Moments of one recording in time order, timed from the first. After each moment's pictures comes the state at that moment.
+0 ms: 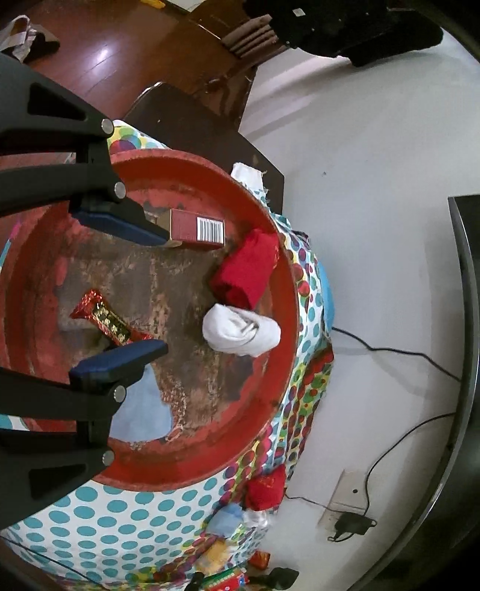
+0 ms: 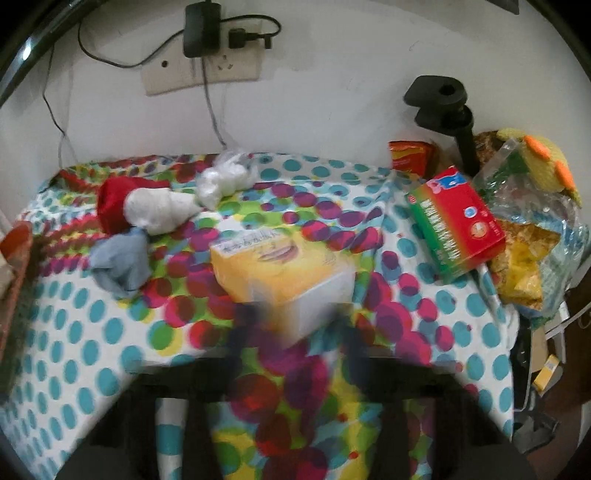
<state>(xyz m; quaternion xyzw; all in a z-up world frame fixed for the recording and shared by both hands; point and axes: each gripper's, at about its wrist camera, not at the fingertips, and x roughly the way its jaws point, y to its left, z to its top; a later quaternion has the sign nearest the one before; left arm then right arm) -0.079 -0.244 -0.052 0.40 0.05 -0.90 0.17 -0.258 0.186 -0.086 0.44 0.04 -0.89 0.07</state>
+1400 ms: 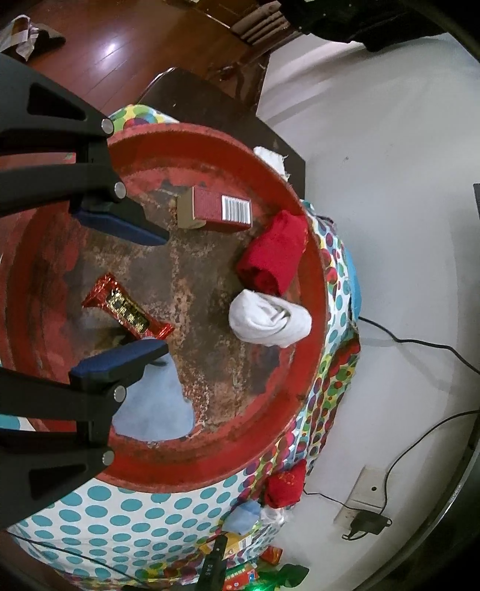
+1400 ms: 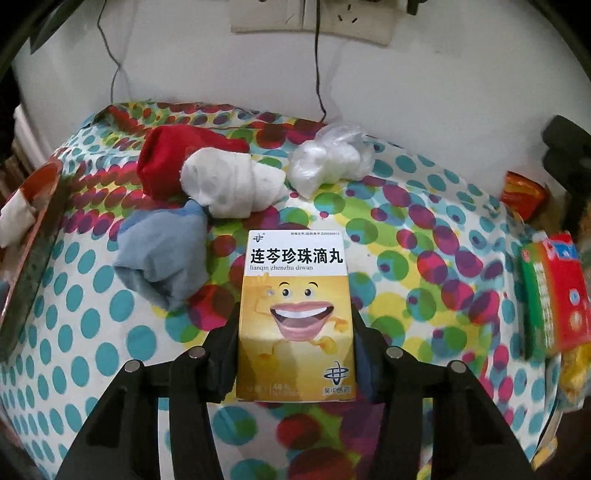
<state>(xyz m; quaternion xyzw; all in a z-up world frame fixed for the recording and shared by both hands) -0.085 -0.244 -0.069 0.44 0.07 -0.88 0.15 -0.299 0.126 -0.117 0.47 0.13 -0.85 0.18</state>
